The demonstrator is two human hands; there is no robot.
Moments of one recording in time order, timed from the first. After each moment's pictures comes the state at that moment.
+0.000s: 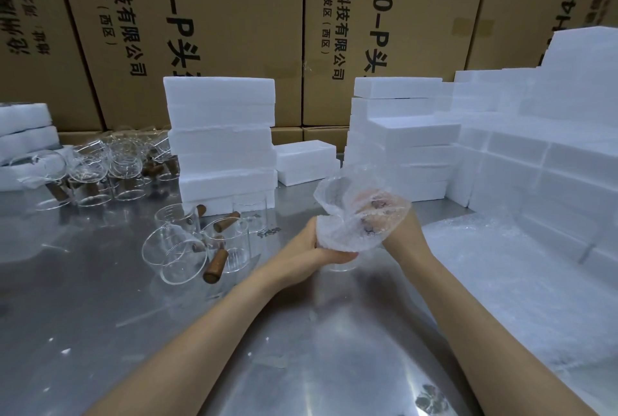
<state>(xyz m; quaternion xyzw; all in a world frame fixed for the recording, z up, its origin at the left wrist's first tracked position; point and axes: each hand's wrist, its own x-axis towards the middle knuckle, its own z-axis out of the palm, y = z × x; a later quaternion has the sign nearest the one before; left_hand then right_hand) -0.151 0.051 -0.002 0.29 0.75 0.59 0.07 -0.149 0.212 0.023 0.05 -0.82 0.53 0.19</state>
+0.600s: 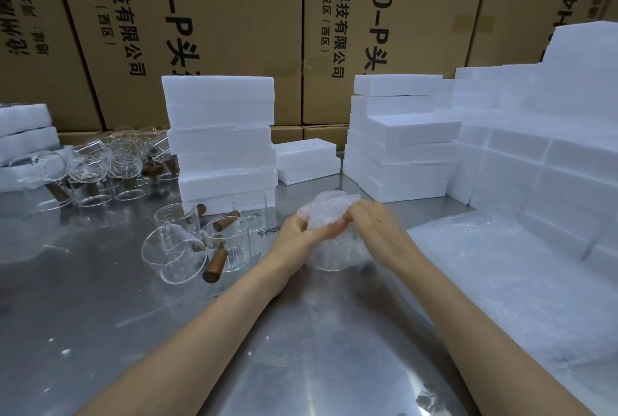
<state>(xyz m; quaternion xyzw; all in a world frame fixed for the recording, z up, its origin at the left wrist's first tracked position) -0.153 0.053 0.002 0.16 0.70 0.70 0.02 -0.134 0.193 0.027 0.09 -0.88 0.44 0.18</state>
